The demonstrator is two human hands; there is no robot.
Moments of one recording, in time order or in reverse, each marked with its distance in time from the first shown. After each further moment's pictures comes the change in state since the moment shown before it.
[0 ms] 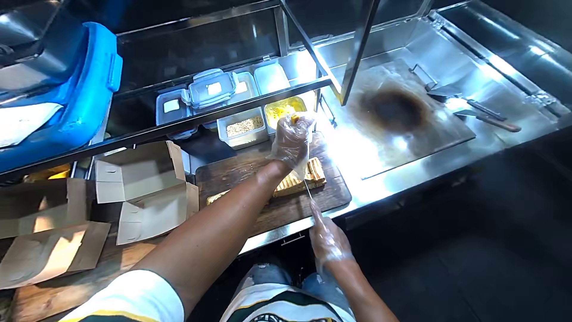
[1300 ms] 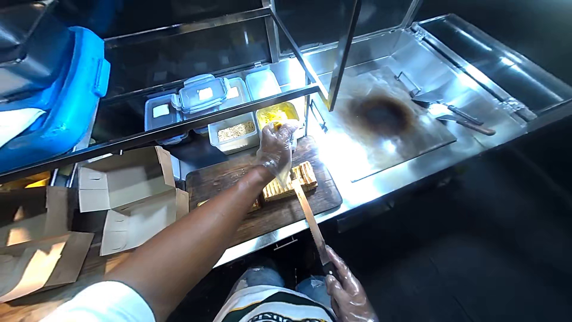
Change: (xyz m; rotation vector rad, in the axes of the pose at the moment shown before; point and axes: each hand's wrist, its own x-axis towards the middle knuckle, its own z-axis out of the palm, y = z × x) left_hand -0.002 0.004 -0.012 -0.087 -0.023 -0.117; right_hand -0.084 0.105 0.075 1.064 0.049 -0.120
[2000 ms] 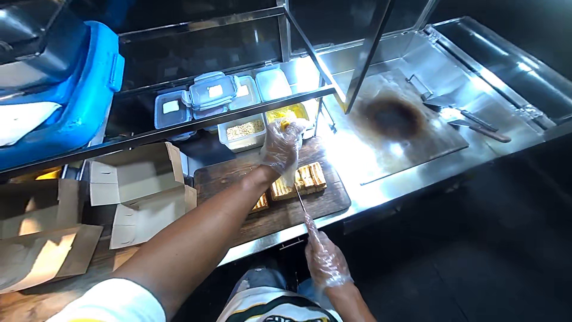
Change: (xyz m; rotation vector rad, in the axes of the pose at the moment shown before) left_hand 0.001 0.010 -0.018 0.112 0.009 0.119; right_hand 0.071 -0.093 0.070 -1.029 -0.047 0.080
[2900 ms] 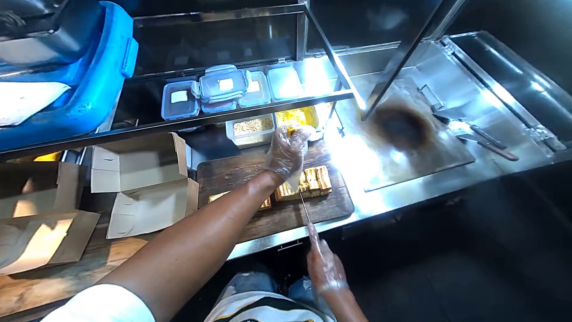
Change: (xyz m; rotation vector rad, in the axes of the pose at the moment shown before) left_hand -0.006 -0.007 -0.012 -0.061 0.067 0.010; right_hand 0.020 0.016 0.034 -0.100 0.037 -0.017
